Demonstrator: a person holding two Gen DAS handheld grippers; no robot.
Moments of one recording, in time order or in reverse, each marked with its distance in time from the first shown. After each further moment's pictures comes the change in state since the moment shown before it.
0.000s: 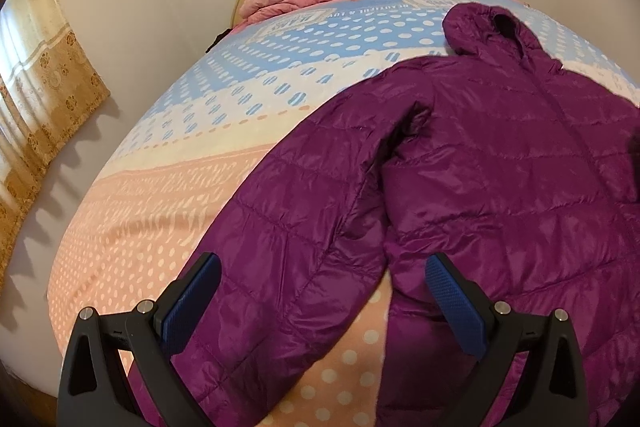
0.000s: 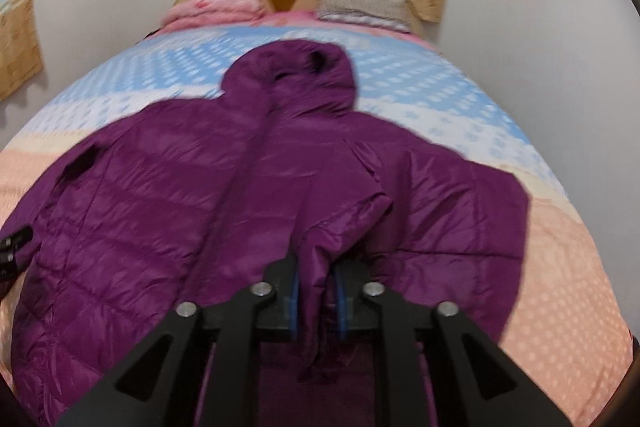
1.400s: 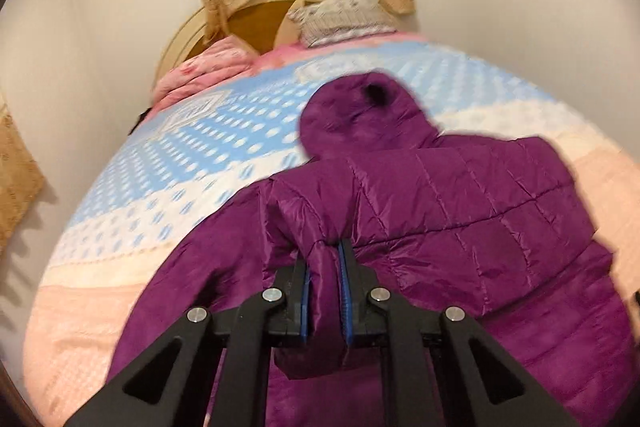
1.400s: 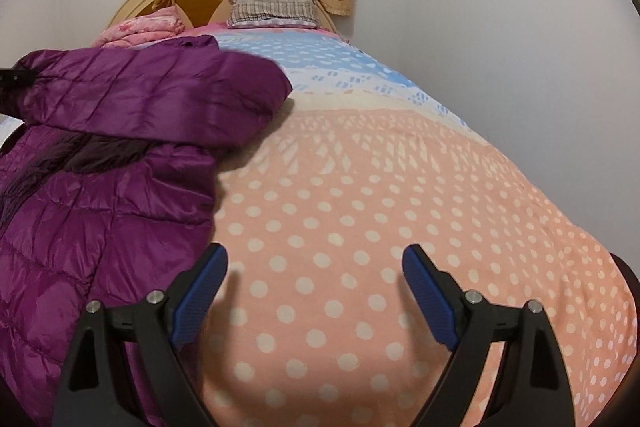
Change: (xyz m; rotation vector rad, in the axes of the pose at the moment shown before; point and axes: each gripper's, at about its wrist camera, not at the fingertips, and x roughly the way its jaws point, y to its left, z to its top) left arm -0.035 -0.134 0.081 0.169 -0.187 -0.207; right arm -0.045 -0.145 -0.121 0.148 -0.065 -0.220
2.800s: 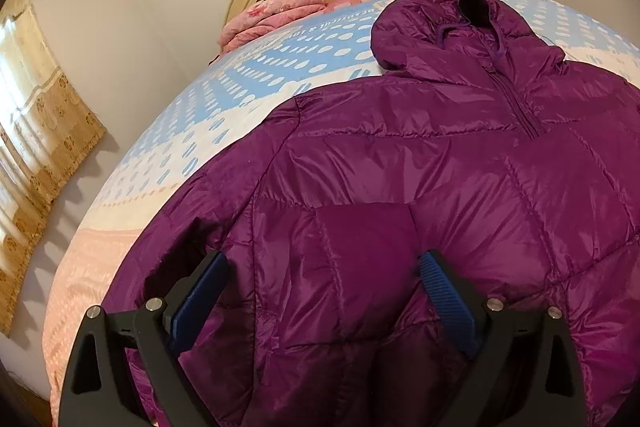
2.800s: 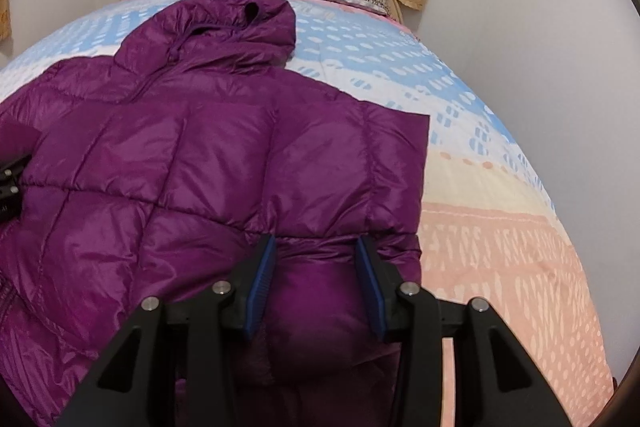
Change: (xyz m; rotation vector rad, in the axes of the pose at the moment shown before) left arm 0.122 -0.018 -0.026 -0.088 0.163 0.307; right arm 0.129 0.110 0.102 -0.222 0.108 0.040
